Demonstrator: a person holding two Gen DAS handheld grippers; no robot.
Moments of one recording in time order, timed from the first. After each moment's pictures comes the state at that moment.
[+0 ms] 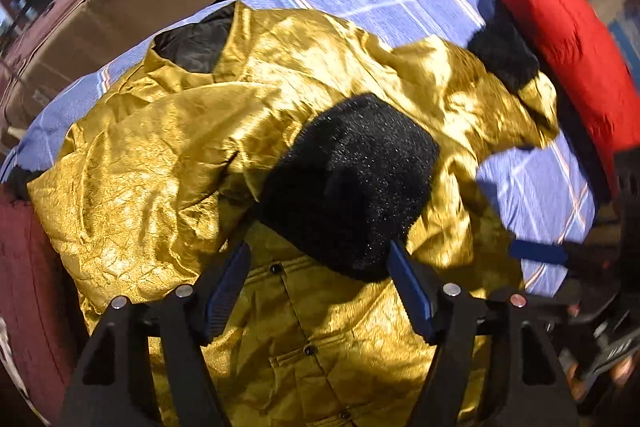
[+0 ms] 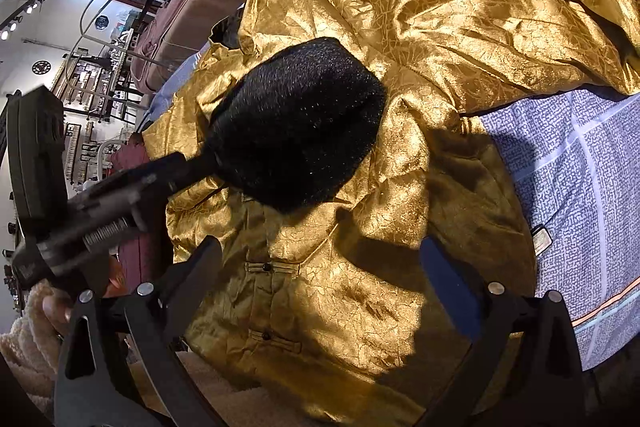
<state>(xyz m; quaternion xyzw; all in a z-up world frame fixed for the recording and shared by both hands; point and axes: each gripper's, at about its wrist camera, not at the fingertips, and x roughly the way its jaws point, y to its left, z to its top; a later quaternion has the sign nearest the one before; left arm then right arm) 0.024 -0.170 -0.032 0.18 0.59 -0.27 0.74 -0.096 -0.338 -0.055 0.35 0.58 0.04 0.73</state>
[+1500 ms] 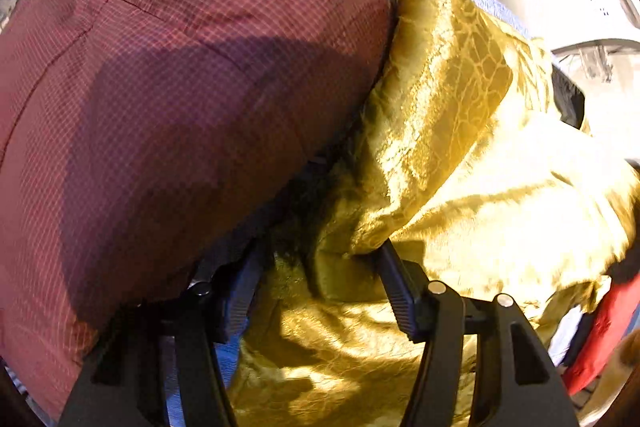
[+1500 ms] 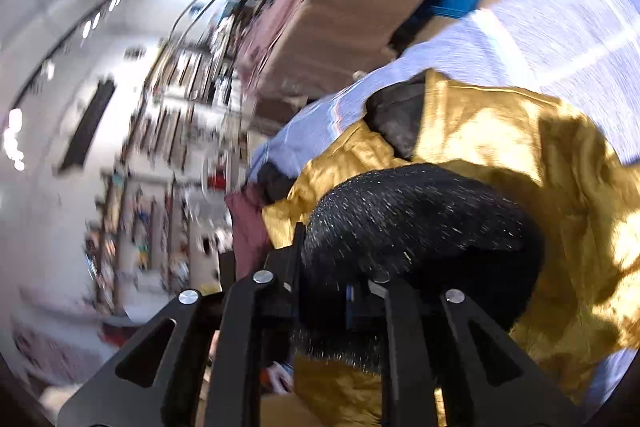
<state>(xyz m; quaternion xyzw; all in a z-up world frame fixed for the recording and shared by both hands) 0.129 0.134 -0.113 -0.09 0.69 -0.01 0.71 0.104 -0.347 -0.031 0.47 0.51 0.19 0.69</state>
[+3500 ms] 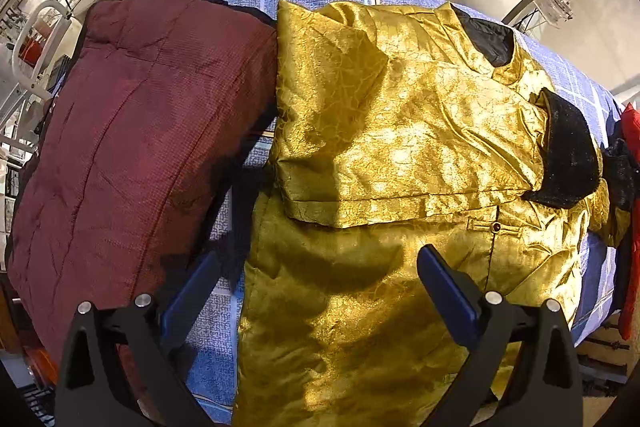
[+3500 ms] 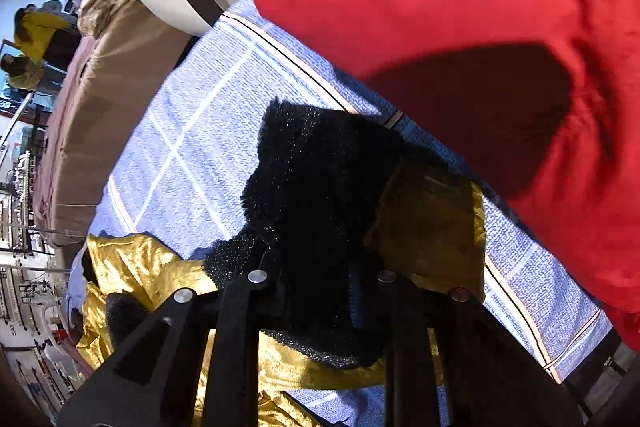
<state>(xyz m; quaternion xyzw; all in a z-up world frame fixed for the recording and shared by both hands) 0.043 0.068 -0.025 0.02 0.64 -0.04 0.77 -0.011 -0.580 -0.067 0.37 0.53 -0.21 0.73</state>
